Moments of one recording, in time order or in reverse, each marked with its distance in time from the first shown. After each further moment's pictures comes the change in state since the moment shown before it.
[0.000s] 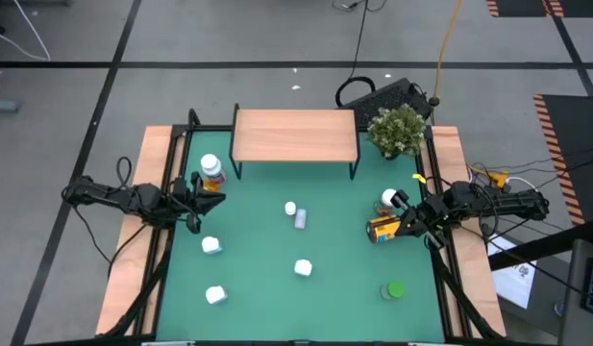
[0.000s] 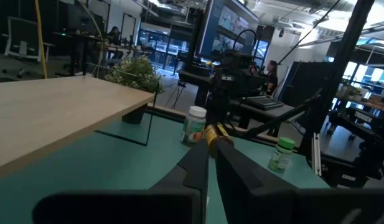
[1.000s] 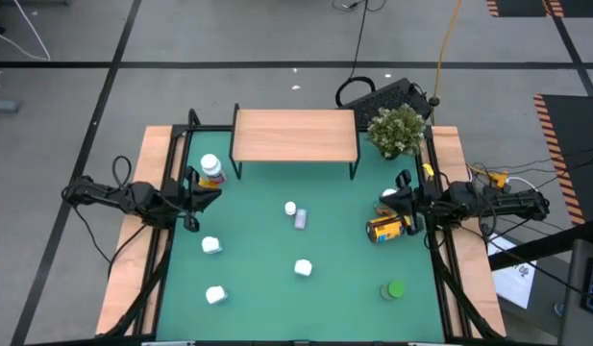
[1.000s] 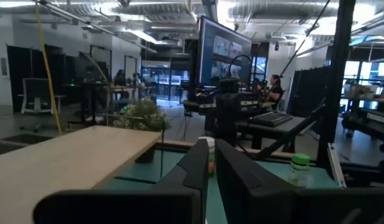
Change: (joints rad) left arm 0.001 0.000 0.000 0.136 -0.002 0.235; right arm 0.000 0.005 0.000 -0.046 0.607 -0.092
